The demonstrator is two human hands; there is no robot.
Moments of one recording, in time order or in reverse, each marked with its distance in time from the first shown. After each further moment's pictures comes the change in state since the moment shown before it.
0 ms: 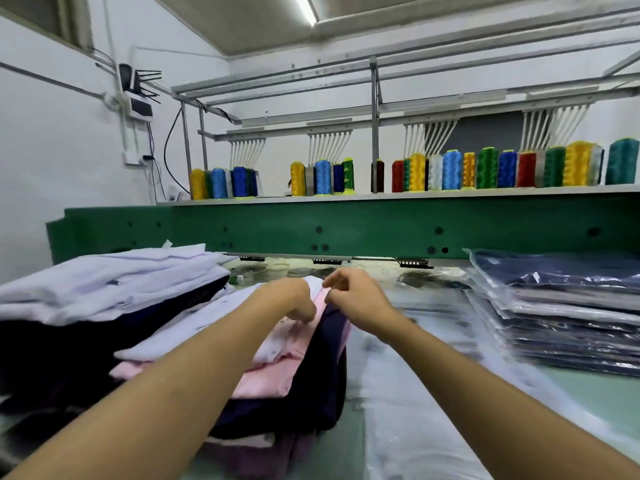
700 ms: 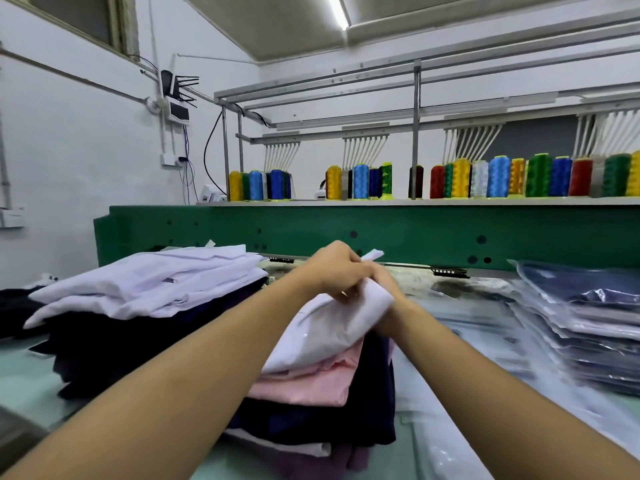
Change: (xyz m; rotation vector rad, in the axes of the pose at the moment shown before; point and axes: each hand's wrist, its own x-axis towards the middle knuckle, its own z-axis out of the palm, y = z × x) left_hand -0.014 -0.033 -0.037 -0.808 0.137 0.198; right_hand 0.034 -0.036 0.040 0.846 -0.077 0.399
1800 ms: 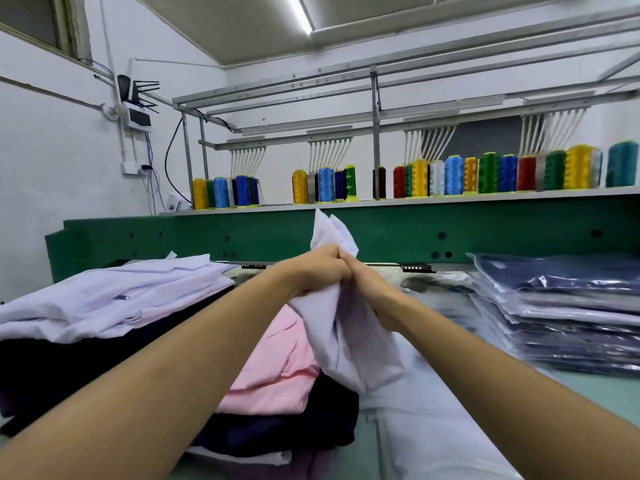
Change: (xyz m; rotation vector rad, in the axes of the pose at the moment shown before) left_hand 0.015 0.034 0.018 0.020 -0.133 0.103; right_hand -0.021 -0.023 -0.040 -0.435 0.039 -0.149
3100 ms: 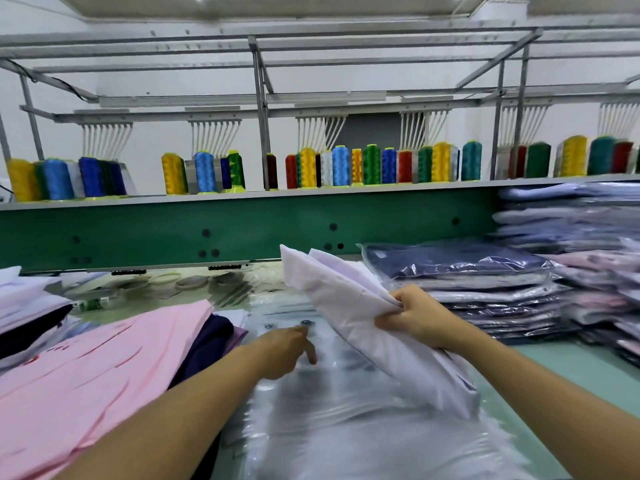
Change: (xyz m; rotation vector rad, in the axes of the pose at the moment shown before) left_hand 0.111 -0.038 0.195 0.730 -0.349 0.359; right_hand -0.073 0.085 -0.256 -0.641 0.126 -0.130
